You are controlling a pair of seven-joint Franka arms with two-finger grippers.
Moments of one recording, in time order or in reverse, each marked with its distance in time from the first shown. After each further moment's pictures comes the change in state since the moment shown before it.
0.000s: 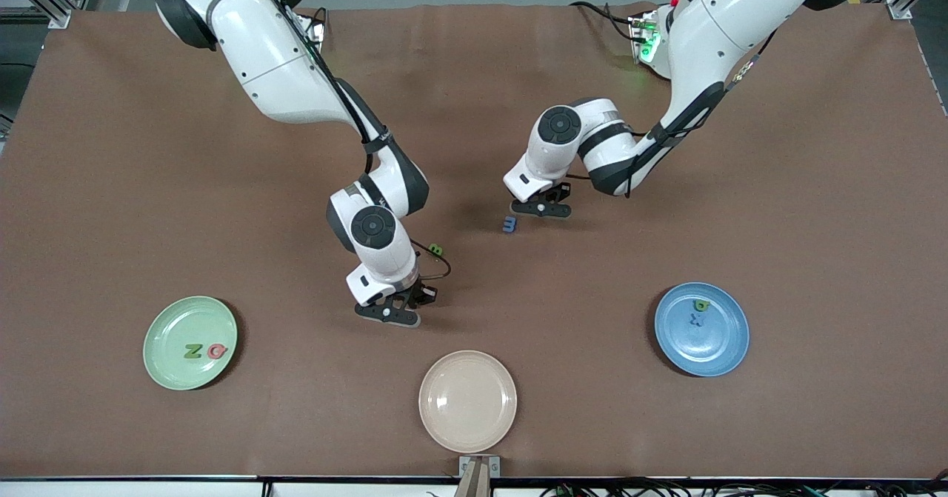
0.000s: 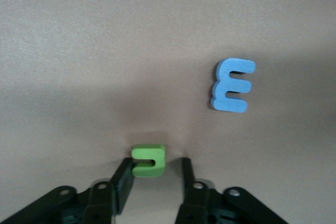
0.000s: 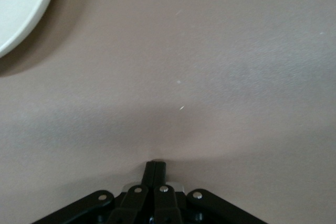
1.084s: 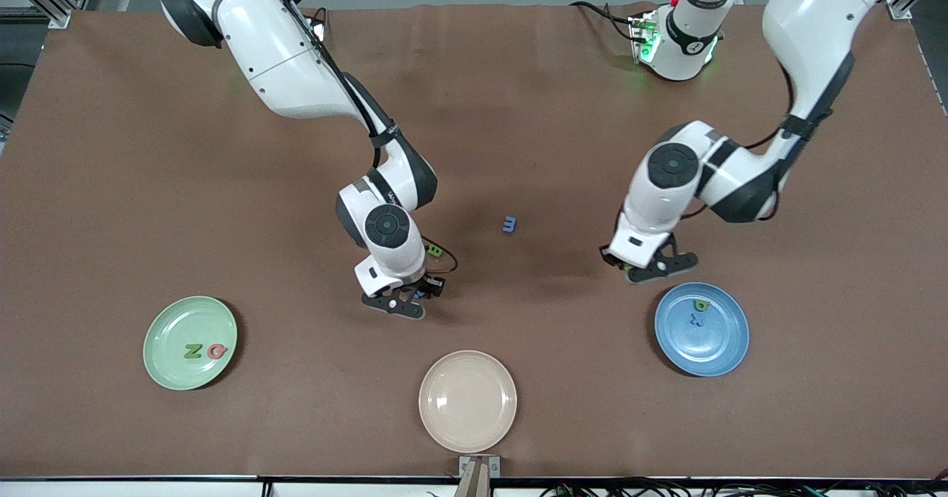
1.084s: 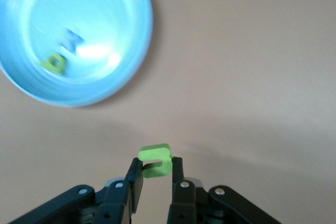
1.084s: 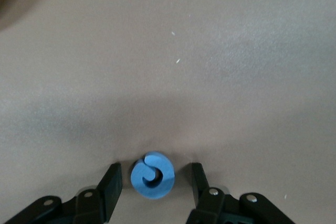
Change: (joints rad) left arm 0.345 -0.136 0.001 0.162 0.000 -0.157 0.051; right arm 0.034 -0.004 0.010 0.009 0.004 -0.102 0.093
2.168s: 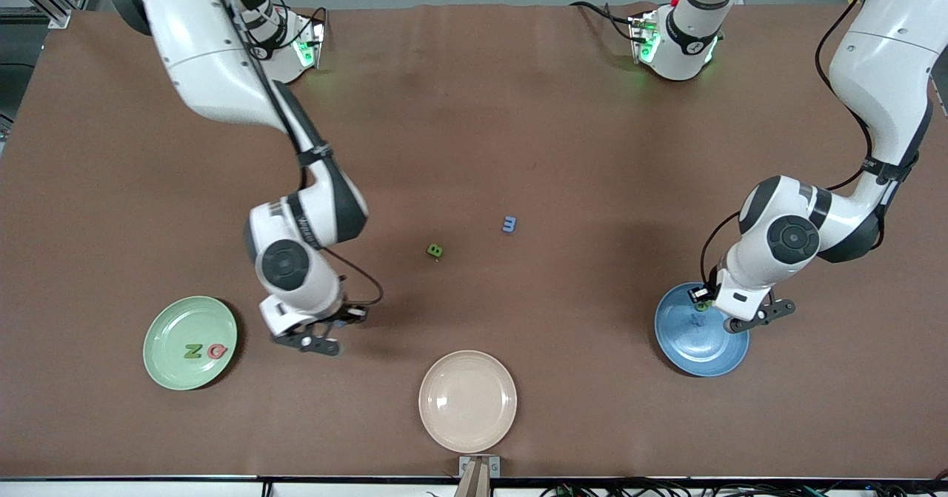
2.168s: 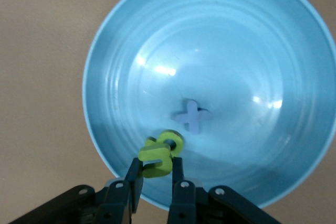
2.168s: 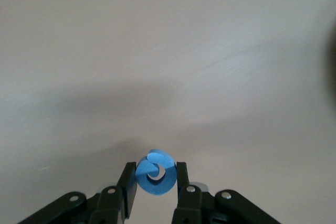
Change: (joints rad) left arm 0.126 0.171 0.121 0.127 0.000 0.000 0.190; right arm -0.250 -0.102 -0.032 0.052 -0.004 -0.200 -0.397
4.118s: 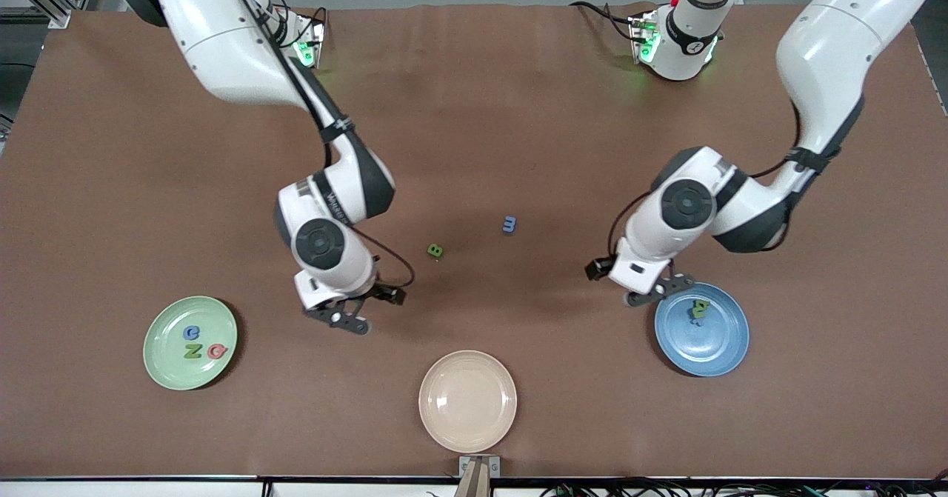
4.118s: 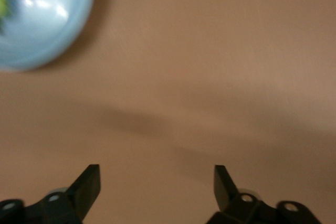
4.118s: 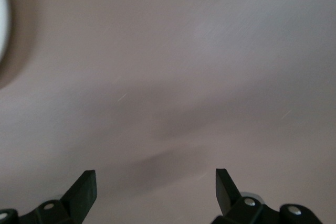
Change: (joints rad) left arm -0.138 0.033 -0.295 0.025 0.000 -0.179 -0.304; right arm 0.162 -0.021 0.059 -0.039 0.070 0.007 0.399
